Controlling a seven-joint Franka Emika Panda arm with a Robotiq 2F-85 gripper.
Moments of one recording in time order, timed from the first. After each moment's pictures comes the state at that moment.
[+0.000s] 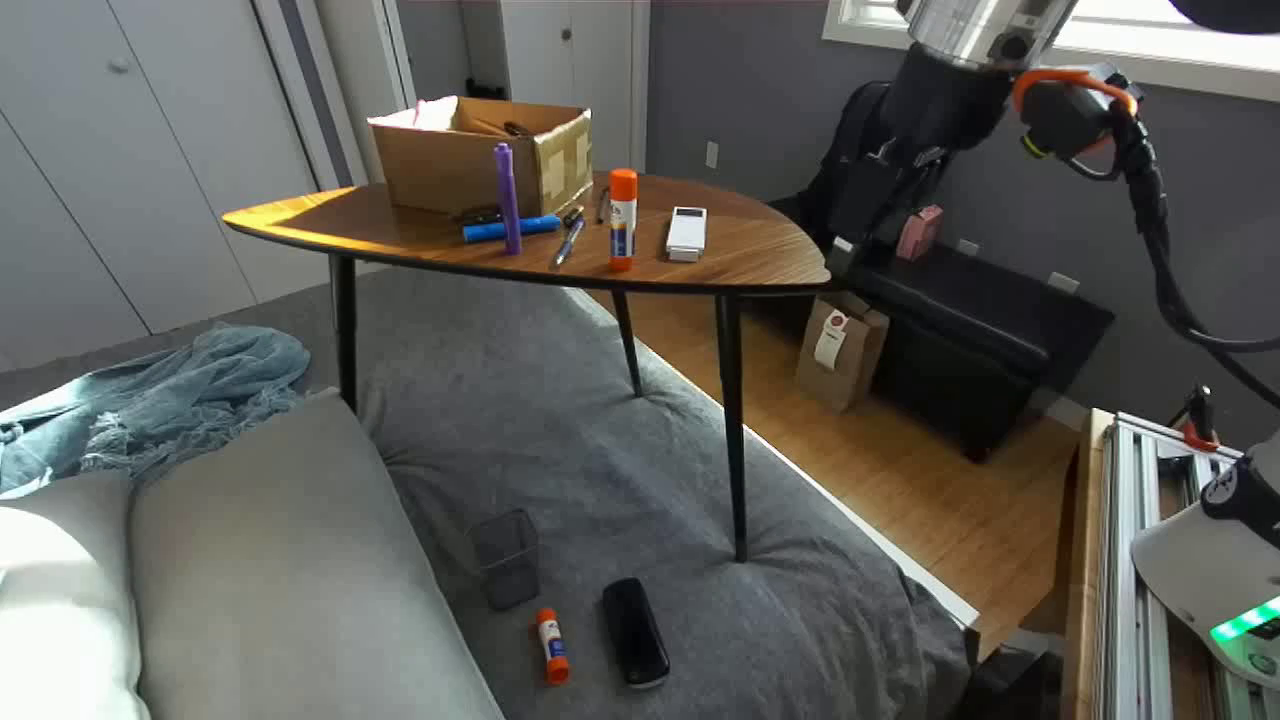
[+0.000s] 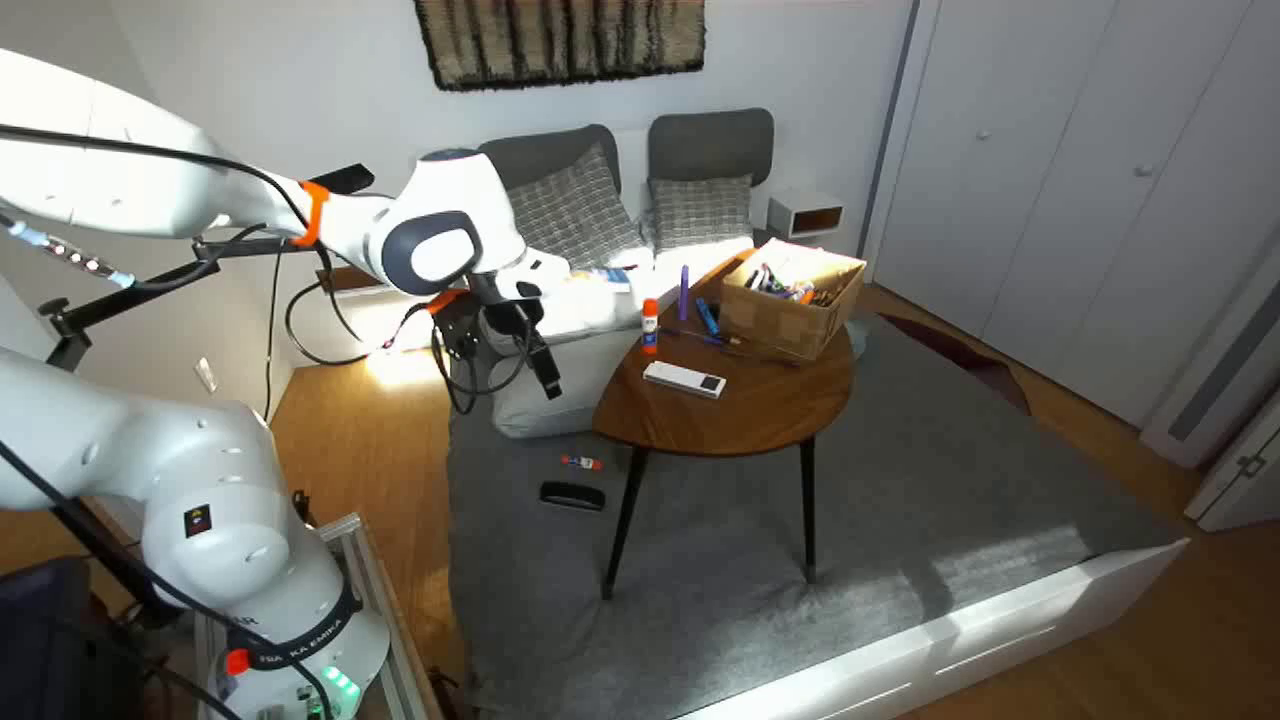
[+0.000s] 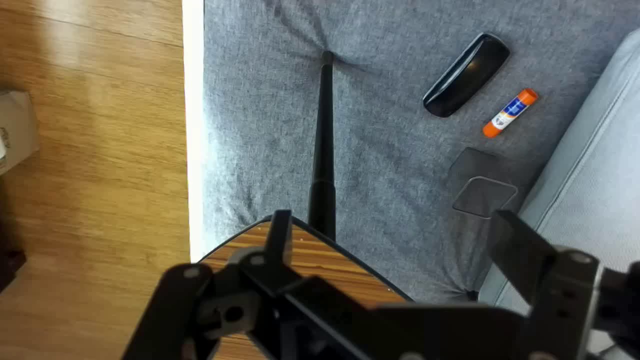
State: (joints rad) arm 0.01 -0.59 0.20 -2.72 0.02 2.33 0.33
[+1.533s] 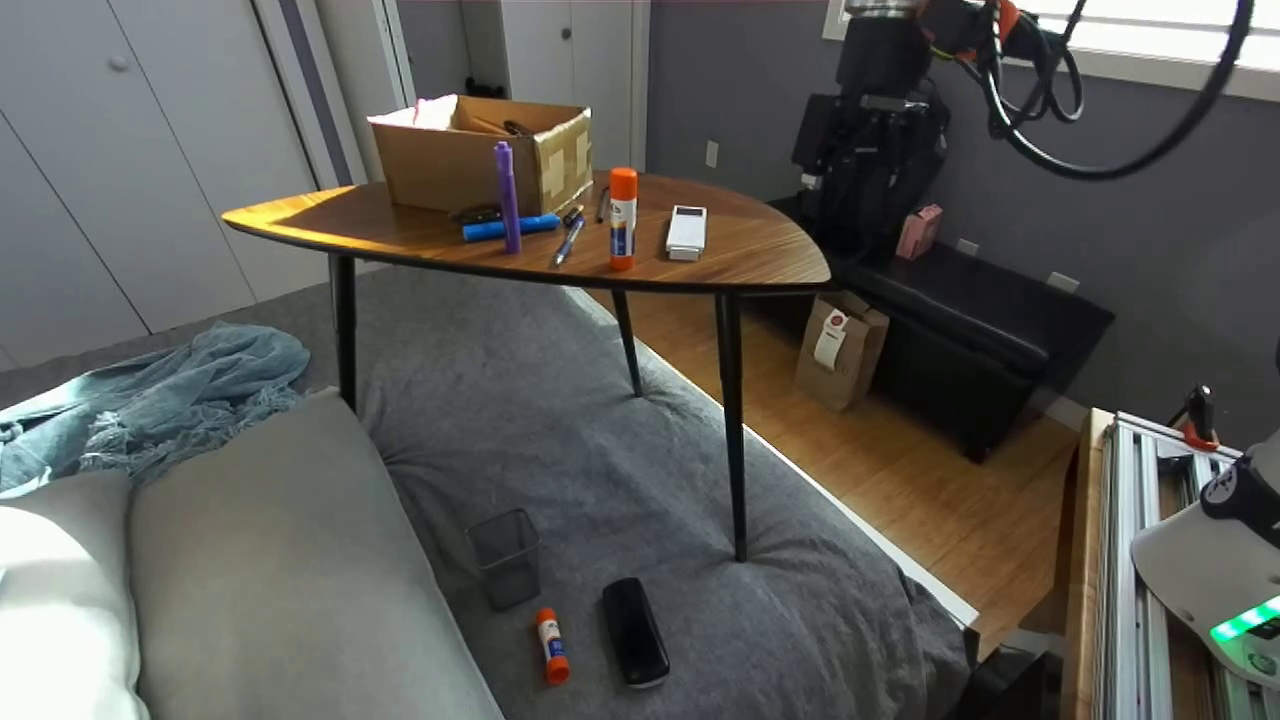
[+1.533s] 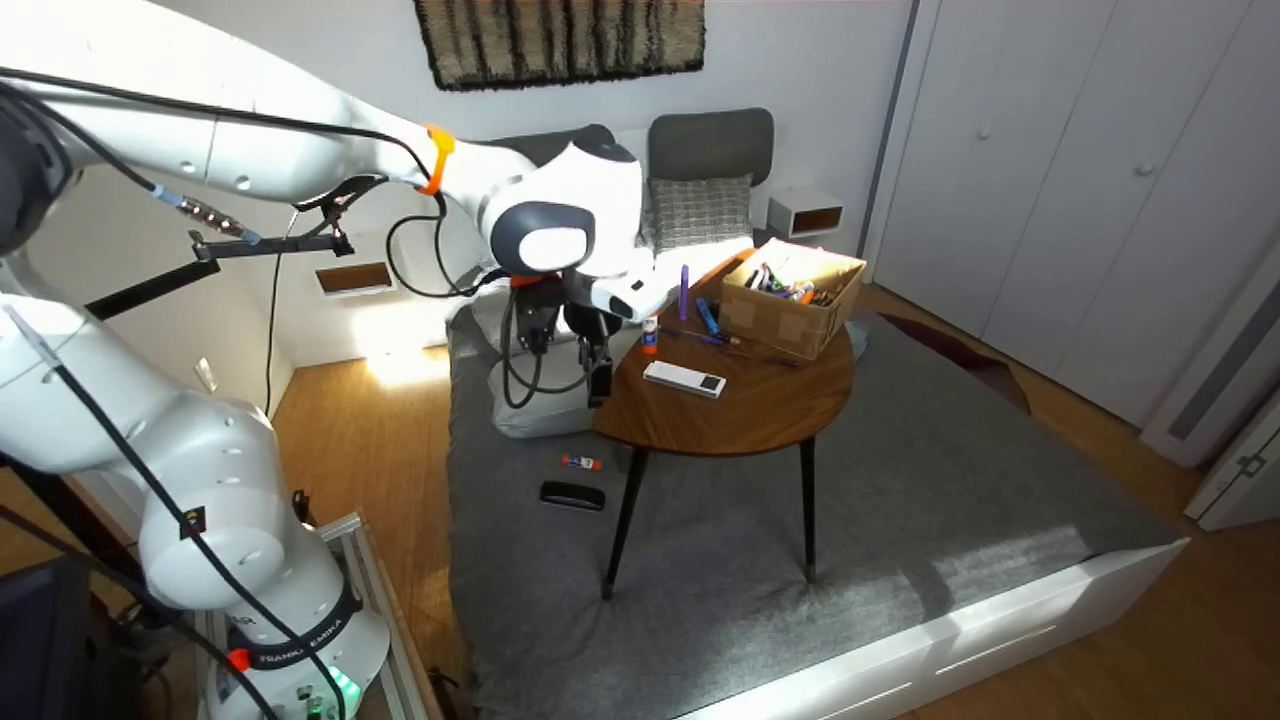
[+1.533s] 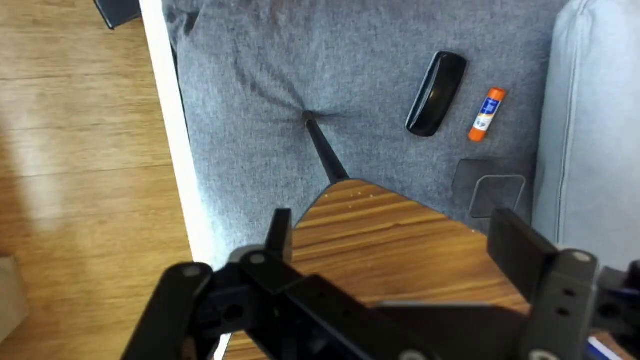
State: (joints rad) arm -0.04 -0.31 -0.04 -2.40 0.16 2.05 0.27
